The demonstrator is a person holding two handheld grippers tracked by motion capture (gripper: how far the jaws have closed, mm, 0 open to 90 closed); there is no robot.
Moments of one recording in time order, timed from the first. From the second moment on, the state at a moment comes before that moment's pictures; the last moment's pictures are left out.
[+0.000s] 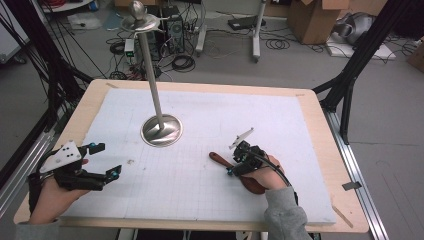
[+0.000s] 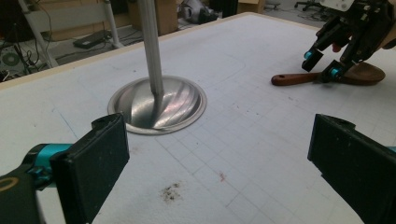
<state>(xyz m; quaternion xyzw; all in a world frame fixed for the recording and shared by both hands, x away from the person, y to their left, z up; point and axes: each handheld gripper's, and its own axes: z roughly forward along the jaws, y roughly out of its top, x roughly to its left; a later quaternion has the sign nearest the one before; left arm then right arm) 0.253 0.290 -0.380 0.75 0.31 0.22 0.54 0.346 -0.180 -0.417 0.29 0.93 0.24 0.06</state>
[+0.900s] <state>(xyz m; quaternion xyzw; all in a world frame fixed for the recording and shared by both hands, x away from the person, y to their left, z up) 0.255 0.290 -0.382 0.75 0.31 0.21 0.54 0.344 -0.178 -0.416 0.30 0.93 0.22 0.06</state>
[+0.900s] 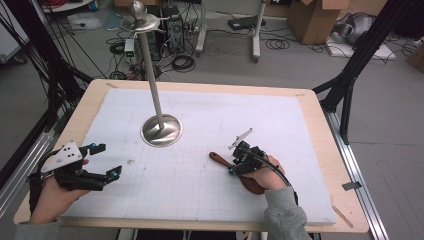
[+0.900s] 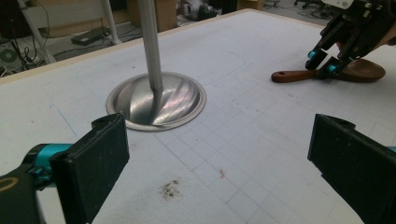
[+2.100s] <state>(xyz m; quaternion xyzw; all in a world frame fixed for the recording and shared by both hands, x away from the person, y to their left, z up) 0.256 0.289 -0.386 0.76 0.31 0.21 0.53 0.342 -0.180 -0.408 0.28 0.93 0.23 0.06</state>
